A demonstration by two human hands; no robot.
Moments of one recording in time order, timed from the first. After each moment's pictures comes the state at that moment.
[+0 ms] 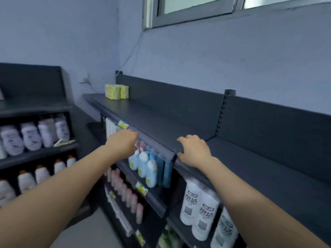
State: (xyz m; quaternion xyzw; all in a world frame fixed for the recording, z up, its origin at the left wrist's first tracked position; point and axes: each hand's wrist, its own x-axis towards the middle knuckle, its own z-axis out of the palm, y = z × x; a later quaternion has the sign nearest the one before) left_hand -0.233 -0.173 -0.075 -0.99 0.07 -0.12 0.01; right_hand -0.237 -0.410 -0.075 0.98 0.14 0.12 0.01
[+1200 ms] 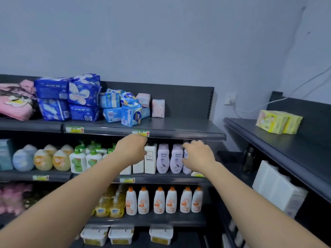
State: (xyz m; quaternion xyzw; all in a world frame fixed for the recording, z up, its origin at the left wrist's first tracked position) left_hand -0.204 0.421 -0.085 -0.95 -0.29 -0.13 0.06; right_hand -0.054 0.256 -0.095 0.88 0.46 0.12 -0.02
